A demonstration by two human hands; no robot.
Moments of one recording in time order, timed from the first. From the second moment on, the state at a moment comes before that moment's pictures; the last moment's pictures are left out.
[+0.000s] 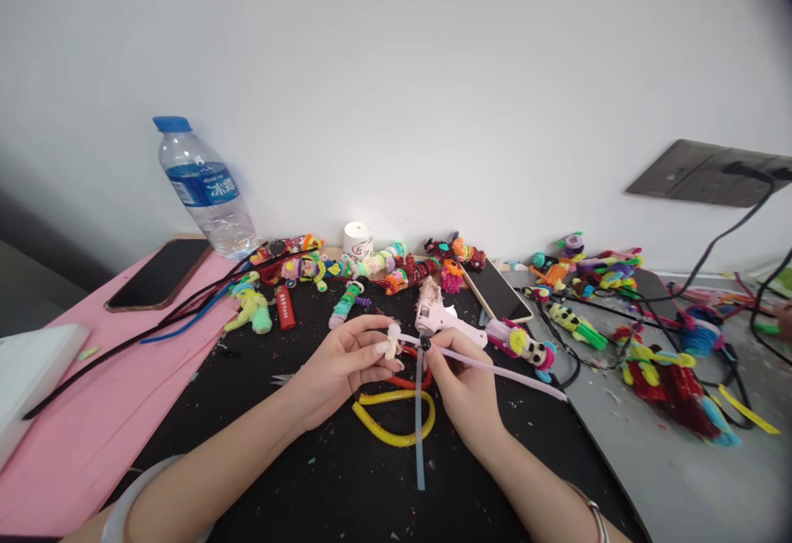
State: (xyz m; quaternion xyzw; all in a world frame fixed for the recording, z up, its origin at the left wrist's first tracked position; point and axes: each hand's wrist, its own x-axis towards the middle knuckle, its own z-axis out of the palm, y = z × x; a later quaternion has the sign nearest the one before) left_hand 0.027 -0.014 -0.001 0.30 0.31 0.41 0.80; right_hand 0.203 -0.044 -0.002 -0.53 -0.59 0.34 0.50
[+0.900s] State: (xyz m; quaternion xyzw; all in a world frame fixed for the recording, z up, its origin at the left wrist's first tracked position) left_hand 0.034 -0.017 -0.004 0.44 0.32 0.39 0.75; right_hand 0.205 -0.042 -0.002 -0.53 -0.60 0.37 0.48
